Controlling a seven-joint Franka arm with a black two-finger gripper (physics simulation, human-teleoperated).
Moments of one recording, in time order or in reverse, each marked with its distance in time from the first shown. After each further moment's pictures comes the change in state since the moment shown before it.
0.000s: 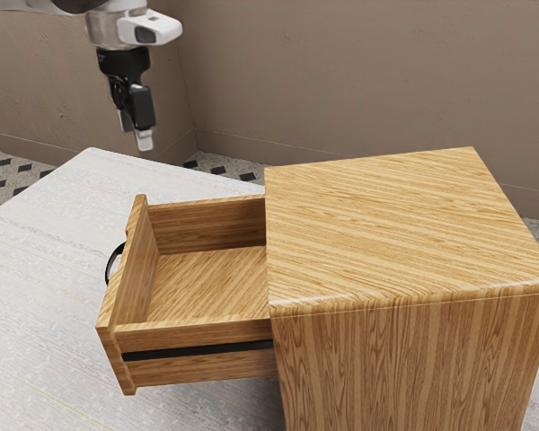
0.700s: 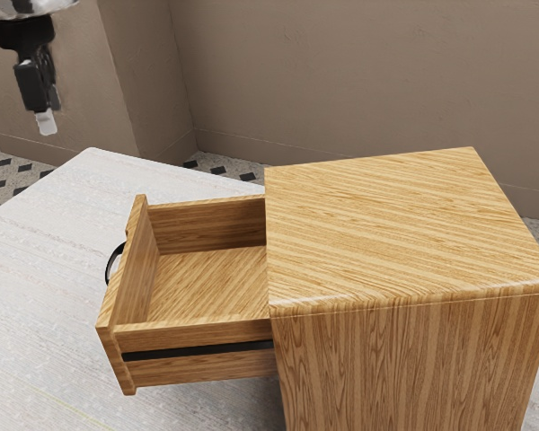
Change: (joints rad) arm 0.112 -0.369 0.051 -0.292 -0.022 -0.054 0.427
